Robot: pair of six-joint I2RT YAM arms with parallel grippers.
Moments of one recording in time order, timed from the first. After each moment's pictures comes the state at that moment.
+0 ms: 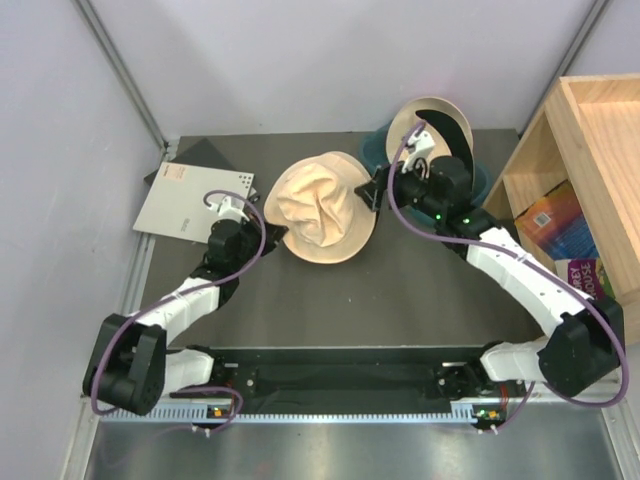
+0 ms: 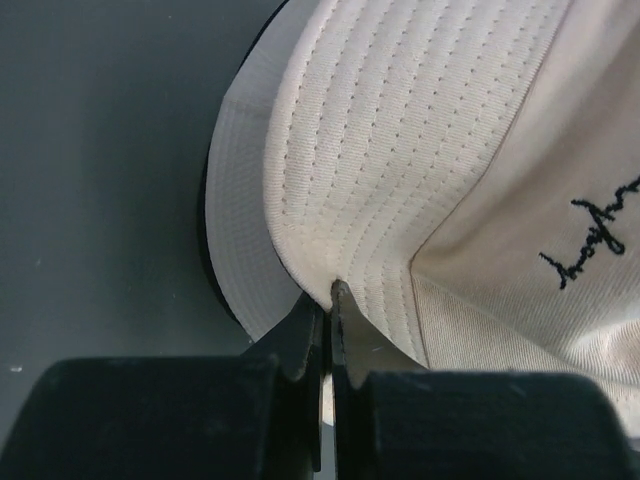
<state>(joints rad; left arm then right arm) -0.31 1.17 0.48 0.42 0.13 -0.86 0.54 1.29 1.08 -0.01 -0.18 0.26</state>
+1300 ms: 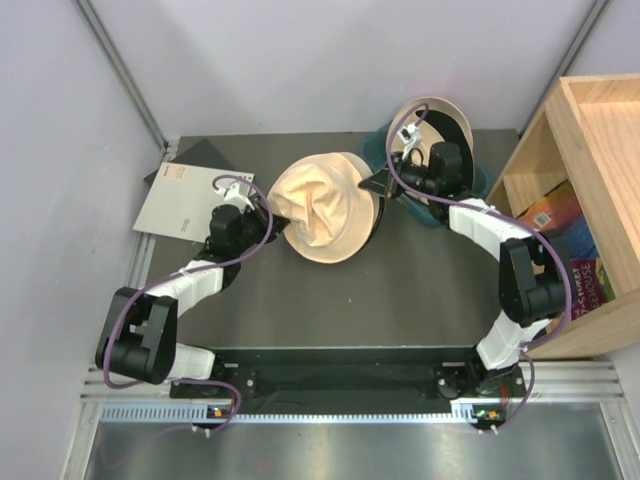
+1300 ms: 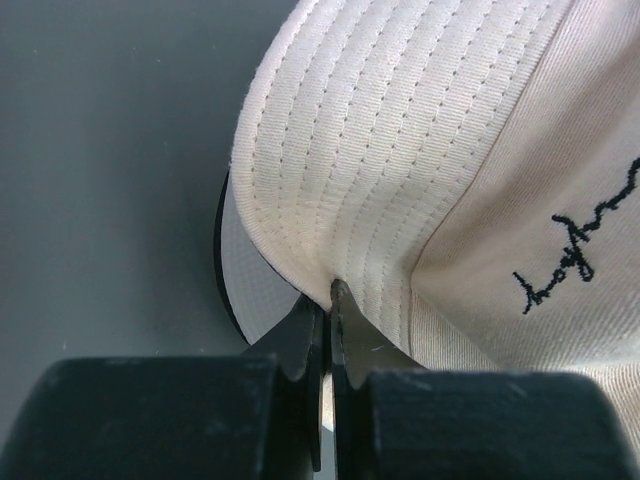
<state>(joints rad) -0.25 1.36 0.59 0.47 0.27 -0.70 0.29 1.70 1.13 0.35 -0.78 0.48</state>
